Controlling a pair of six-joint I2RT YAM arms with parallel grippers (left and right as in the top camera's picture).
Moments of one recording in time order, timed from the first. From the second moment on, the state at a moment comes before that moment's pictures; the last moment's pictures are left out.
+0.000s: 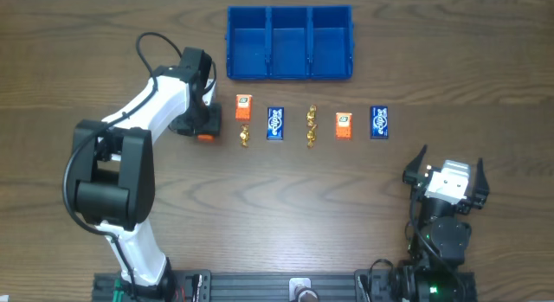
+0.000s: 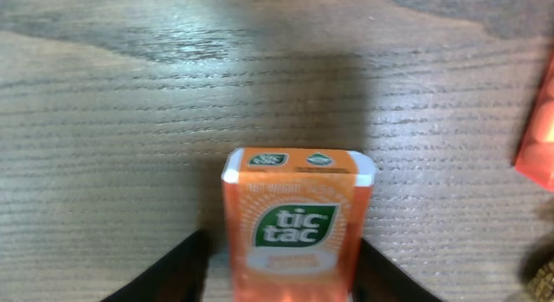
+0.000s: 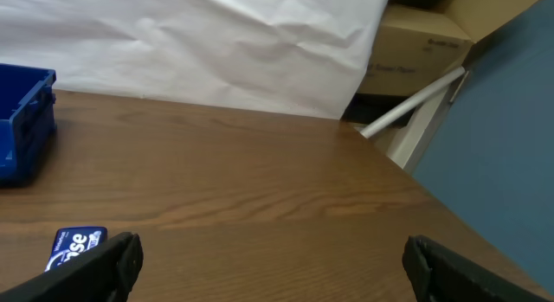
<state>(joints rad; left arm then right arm) -0.20 1.99 1.29 -0.81 0.02 -0.12 0.01 0.01 0.01 -0.05 0.40 -0.24</state>
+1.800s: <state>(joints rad) -0.39 2.43 2.46 -1.18 -0.17 -0.41 0.01 0.01 0.01 -0.05 0.40 -0.24</state>
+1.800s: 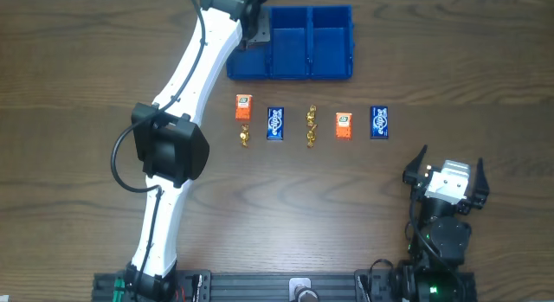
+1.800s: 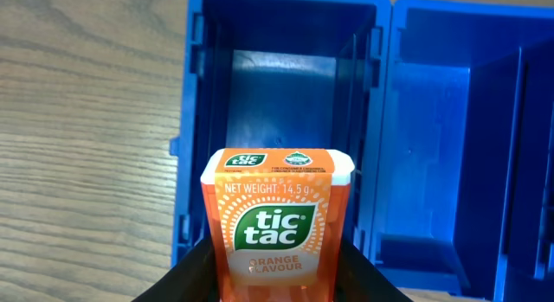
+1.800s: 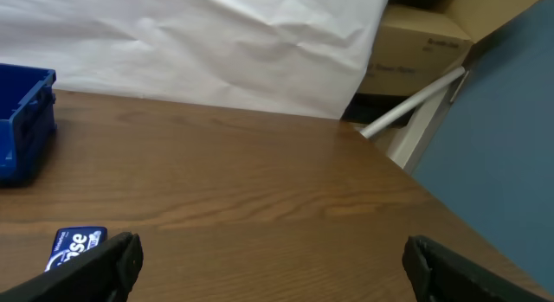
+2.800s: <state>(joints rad) -0.45 1.89 2.06 -1.11 -0.25 -0.46 0.01 0.01 0.01 -0.05 0.40 -0.24</state>
